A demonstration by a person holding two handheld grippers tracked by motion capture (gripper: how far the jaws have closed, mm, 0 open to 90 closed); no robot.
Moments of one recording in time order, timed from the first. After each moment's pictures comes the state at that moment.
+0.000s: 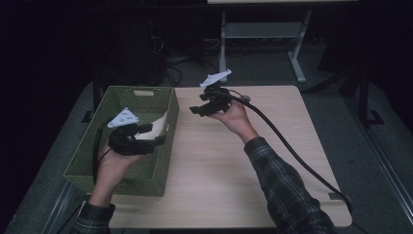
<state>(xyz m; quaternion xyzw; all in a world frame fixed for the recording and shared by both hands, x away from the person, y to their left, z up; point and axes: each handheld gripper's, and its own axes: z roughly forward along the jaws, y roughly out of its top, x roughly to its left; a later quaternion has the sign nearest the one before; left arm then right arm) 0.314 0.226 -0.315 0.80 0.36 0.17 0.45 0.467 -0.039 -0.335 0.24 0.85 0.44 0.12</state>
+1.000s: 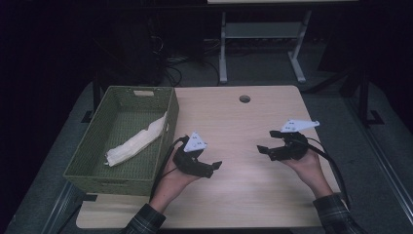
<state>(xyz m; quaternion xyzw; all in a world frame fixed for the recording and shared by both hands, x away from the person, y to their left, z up) 0.308 0.101 -0.400 0.85 0.26 0.13 0.43 0.344 -0.234 -0.405 0.34 0.82 0.44 0.15</state>
